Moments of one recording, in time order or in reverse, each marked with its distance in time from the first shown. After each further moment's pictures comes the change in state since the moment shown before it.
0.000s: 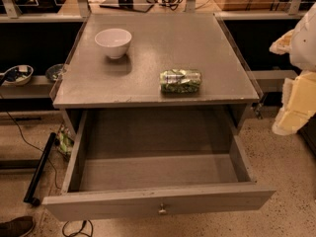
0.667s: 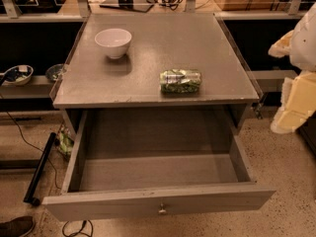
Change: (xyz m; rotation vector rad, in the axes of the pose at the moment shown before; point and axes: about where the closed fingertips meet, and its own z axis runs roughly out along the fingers) arm 0.000 0.000 0.000 0.000 0.000 0.000
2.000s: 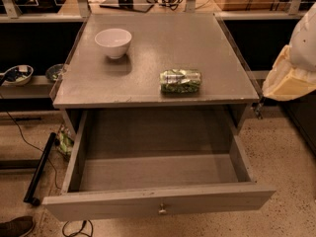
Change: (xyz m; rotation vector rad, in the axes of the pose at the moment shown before) arm 0.000 0.000 0.000 0.000 0.000 0.000
